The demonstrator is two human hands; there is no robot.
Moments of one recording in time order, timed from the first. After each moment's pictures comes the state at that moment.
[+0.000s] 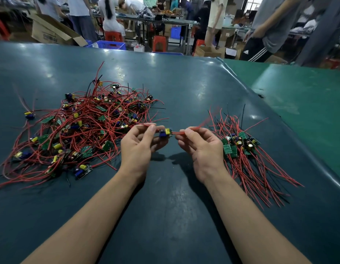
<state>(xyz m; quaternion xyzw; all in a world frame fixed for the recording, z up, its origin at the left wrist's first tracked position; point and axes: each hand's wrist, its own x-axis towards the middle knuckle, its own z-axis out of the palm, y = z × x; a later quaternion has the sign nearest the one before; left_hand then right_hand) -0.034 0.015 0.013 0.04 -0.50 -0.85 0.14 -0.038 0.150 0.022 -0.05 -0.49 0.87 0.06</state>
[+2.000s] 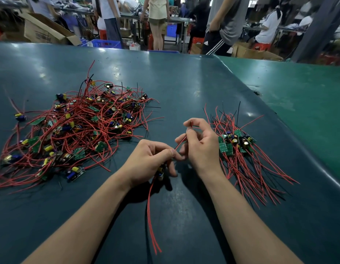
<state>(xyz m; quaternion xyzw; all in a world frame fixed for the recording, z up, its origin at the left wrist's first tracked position) -0.011 0.014 0.024 -0.13 -0.73 -0.67 -0.08 -0.044 0.160 0.016 0.04 -0.69 0.71 0.15</state>
